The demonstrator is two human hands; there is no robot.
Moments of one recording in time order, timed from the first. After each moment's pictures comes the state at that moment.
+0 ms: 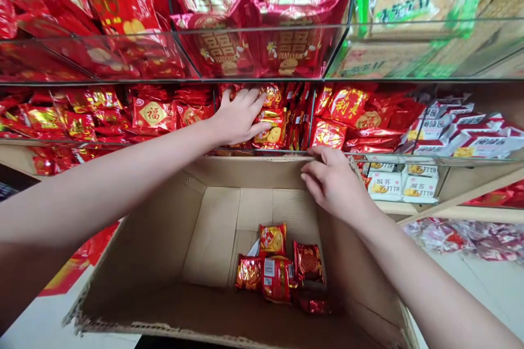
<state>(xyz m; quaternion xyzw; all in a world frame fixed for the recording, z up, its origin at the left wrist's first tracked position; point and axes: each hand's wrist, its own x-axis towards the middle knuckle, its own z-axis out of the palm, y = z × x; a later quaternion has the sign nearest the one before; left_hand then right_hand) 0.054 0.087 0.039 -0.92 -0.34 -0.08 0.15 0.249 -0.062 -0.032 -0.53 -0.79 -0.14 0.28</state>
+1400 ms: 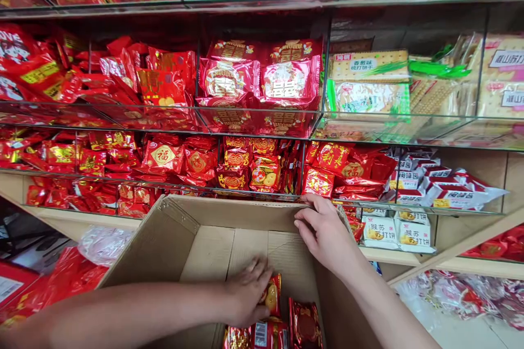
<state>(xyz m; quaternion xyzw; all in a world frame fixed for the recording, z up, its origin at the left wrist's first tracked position) 0.029 -0.057 -0.122 -0.91 -0.31 0.14 -0.24 0.244 -0.062 -0.033 -0.55 -0.78 -0.06 0.30</state>
